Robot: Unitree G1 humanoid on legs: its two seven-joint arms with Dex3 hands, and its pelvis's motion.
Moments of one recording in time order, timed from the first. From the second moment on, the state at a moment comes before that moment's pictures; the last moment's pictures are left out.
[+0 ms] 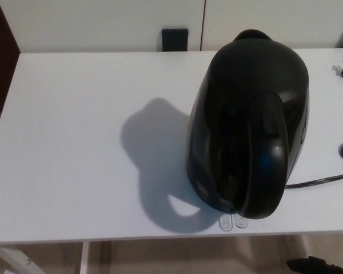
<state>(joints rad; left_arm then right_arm) 0.35 0.57 -0.58 -0.04 0.55 -0.49 -0.21 -0.02 -0.34 0.14 0.95 -0.19 -0.29 0.10</state>
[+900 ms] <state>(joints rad) 0.06 0.60 -0.74 -0.19 0.96 -0.50 -0.02 -0.04 -0.33 0.14 0.93 -0.19 -0.29 0.14</state>
